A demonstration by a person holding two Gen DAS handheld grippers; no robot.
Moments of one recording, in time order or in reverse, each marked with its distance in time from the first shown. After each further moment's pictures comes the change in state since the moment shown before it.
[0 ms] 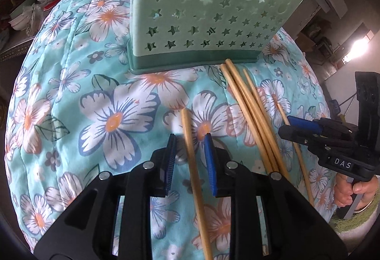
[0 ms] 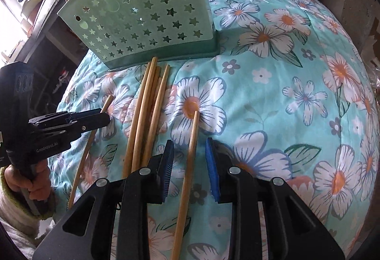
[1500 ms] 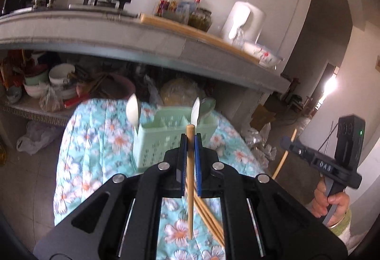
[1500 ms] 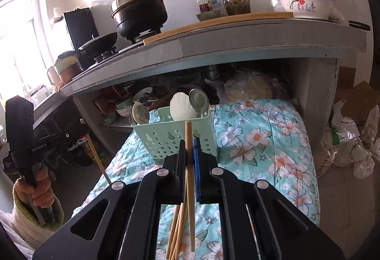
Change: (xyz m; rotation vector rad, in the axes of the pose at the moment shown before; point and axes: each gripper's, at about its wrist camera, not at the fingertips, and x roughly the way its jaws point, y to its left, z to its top) left arm -0.228 -0.027 0.015 0.039 -0.563 -0.143; right arm -0.209 0.031 -0.008 -0.018 -0.576 0.026
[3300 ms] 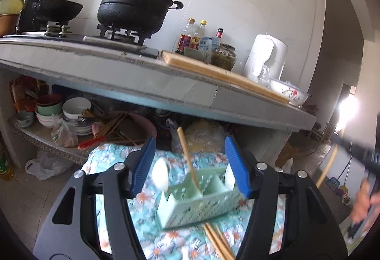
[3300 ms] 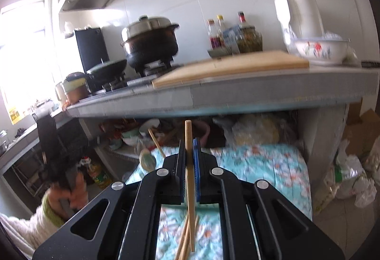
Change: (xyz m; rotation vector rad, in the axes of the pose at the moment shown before) left arm 0.037 0.041 0.034 -0.002 -0.186 0.125; right arm 0.003 0.016 0.088 -0.065 -0.188 0.058
